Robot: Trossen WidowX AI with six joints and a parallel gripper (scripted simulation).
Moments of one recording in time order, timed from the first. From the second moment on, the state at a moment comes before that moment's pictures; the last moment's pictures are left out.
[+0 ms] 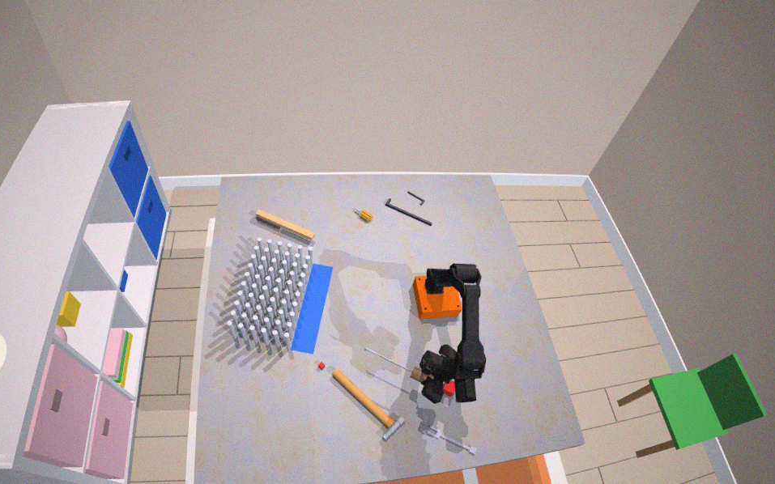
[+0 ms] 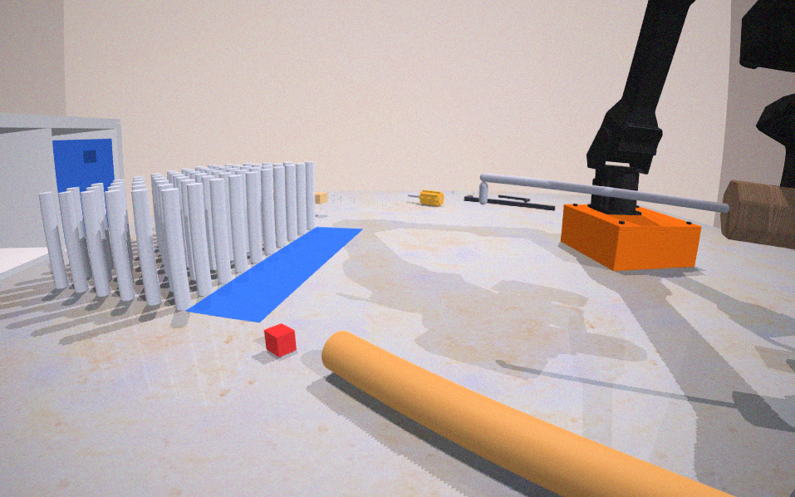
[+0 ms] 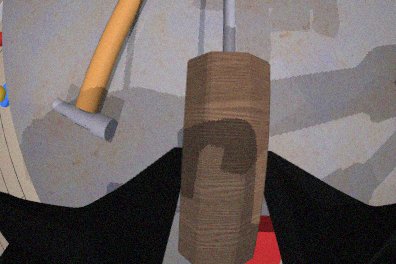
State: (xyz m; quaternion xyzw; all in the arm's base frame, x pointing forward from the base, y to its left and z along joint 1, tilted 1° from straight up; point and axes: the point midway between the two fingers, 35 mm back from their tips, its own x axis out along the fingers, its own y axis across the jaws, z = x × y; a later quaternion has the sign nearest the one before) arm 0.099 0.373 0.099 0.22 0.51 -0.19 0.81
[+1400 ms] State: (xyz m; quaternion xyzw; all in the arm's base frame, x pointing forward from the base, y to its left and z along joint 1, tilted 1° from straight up) arm 0.211 0.249 0.179 0.19 0.56 -0.16 0.79
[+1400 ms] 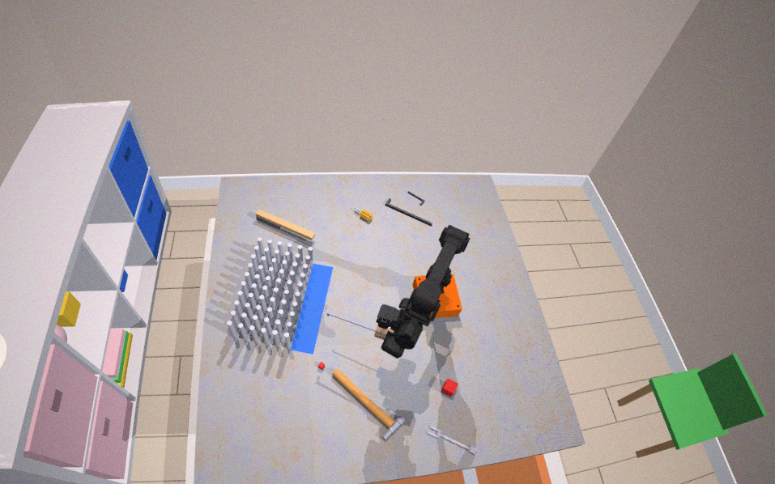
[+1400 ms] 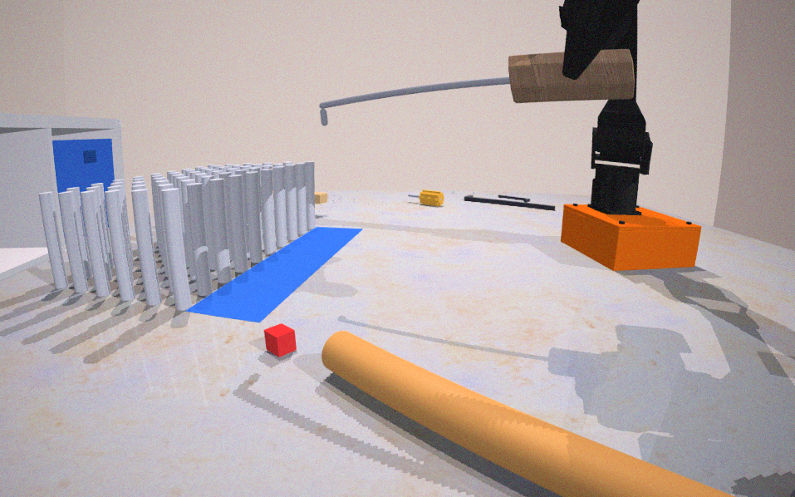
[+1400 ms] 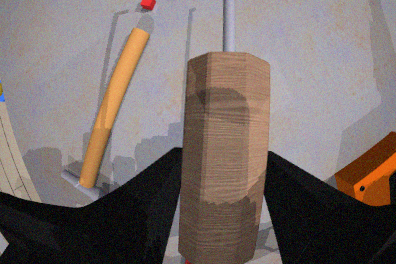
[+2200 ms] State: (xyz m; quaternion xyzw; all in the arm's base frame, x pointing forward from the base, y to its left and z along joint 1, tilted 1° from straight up) arm 0.255 0.136 0.177 0.16 0.56 -0.09 0.81
